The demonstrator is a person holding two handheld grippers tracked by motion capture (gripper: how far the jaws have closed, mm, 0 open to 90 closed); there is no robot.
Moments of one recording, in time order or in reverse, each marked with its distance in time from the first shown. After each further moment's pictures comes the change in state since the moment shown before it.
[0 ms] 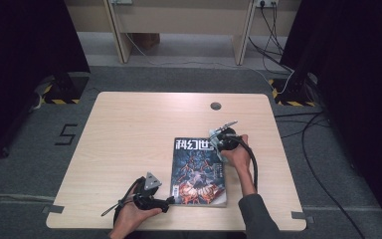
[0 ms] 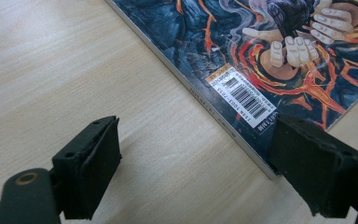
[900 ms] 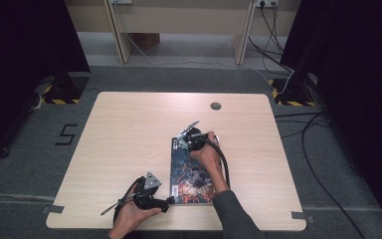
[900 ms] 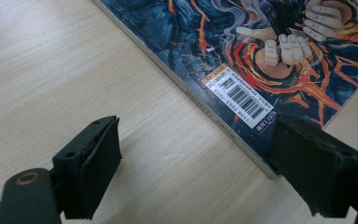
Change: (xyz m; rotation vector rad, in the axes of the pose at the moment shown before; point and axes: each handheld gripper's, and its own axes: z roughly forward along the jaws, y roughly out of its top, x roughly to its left) left arm 0.001 0.001 0.000 0.007 -0.011 0.003; right arm 0.088 0.053 0.022 -0.023 0.043 -0.219
